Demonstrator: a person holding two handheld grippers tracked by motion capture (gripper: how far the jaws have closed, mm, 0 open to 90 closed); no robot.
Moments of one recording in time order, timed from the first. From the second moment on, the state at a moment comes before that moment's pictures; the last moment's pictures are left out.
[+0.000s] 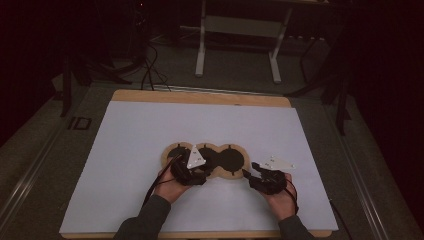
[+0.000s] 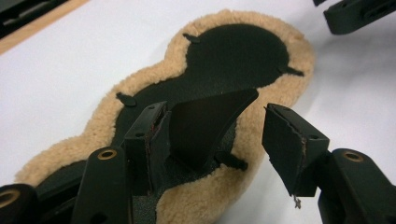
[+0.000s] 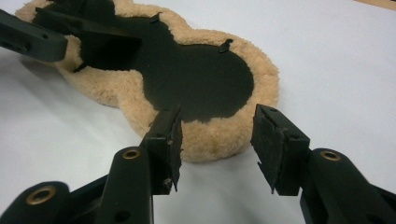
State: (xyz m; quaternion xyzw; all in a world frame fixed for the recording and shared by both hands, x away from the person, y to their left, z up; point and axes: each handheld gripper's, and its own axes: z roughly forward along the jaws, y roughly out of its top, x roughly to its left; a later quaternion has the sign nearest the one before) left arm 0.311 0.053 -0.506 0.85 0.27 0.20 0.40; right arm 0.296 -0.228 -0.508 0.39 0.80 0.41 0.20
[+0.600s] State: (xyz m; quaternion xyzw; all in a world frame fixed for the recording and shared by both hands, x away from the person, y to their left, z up) left arm 0.326 0.053 -0.513 0.86 0.27 0.21 0.38; right arm 0.296 -0.228 -0.508 0.38 0.80 0.41 0.20
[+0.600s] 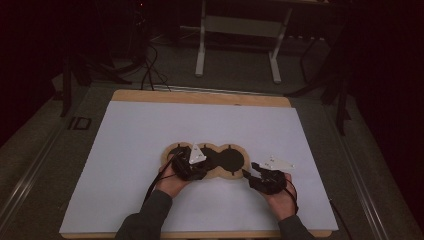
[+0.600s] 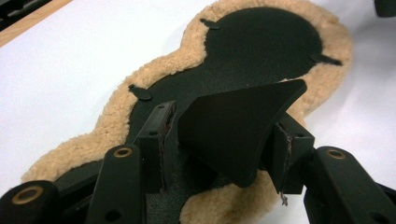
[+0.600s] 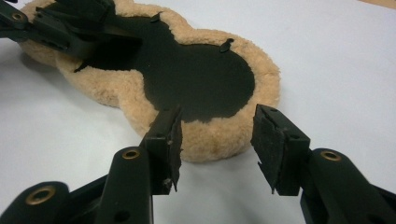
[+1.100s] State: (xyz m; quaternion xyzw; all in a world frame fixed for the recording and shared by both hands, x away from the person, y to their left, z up) left arm 0.325 0.047 -0.510 0.87 0.25 0.23 0.36; right arm 0.296 -0.228 -0.508 0.39 0.80 0.41 0.20
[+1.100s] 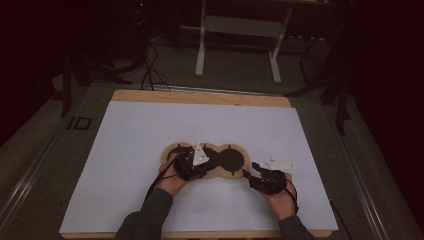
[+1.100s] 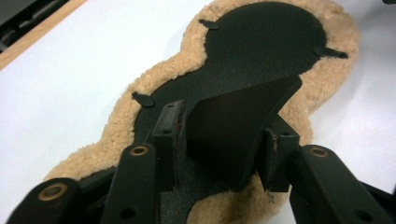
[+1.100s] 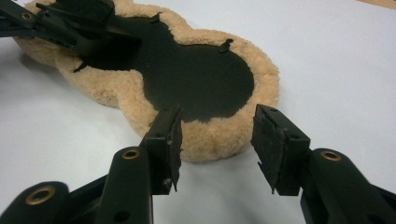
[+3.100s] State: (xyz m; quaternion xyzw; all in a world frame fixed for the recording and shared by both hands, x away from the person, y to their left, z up) left arm 0.325 0.070 -0.505 0.81 0.28 0.23 0.46; right arm 0.332 -0.225 -0.477 0.44 0.77 0.44 0.14
